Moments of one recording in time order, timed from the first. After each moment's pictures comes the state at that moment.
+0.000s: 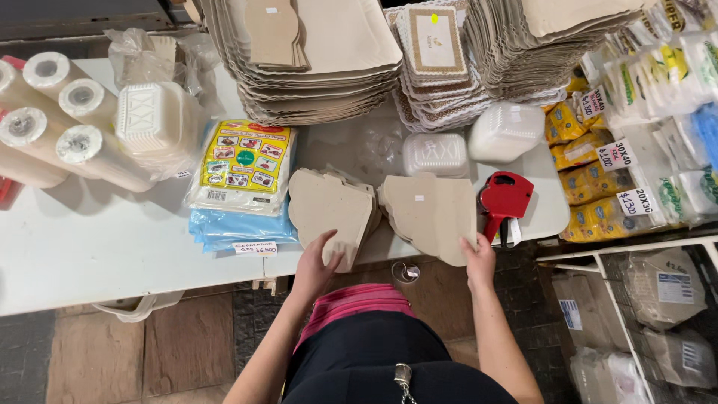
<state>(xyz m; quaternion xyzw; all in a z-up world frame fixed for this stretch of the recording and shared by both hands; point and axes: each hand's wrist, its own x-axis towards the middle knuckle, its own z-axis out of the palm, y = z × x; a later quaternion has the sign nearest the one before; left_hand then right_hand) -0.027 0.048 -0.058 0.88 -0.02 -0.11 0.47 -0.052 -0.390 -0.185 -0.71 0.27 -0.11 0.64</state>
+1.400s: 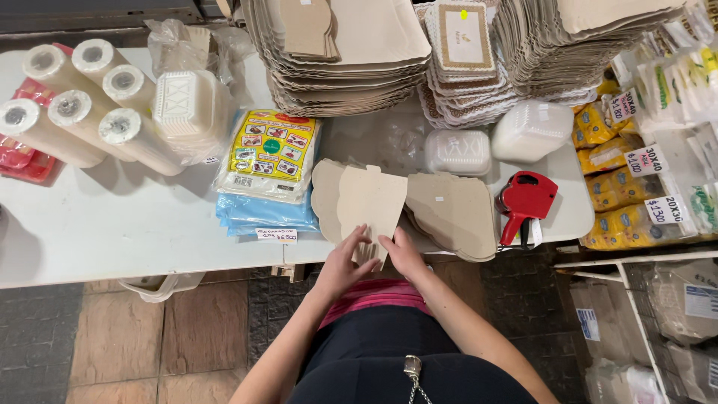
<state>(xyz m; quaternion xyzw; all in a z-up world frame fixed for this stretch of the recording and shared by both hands) -0.054 0.041 -0.025 0.85 -0.13 -0.08 0.51 -0.026 -0.156 -0.068 -0.80 0.08 0.17 0.56</state>
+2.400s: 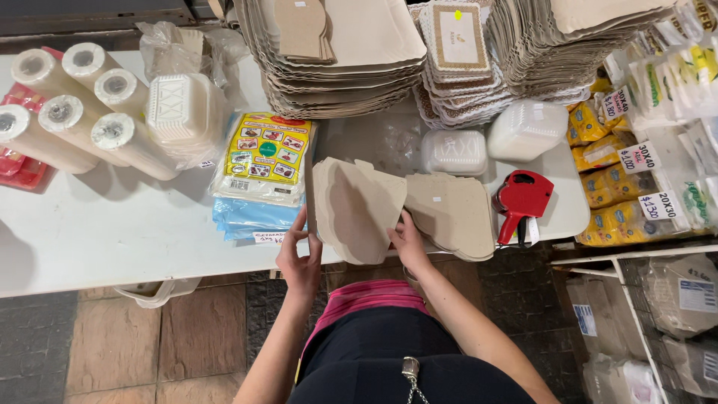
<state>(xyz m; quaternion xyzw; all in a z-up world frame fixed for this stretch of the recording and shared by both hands) -0.048 0.073 0.019 0.80 0.03 0.32 0.51 -0.019 -0.154 -0.031 -0.76 0.10 0.14 0.63</state>
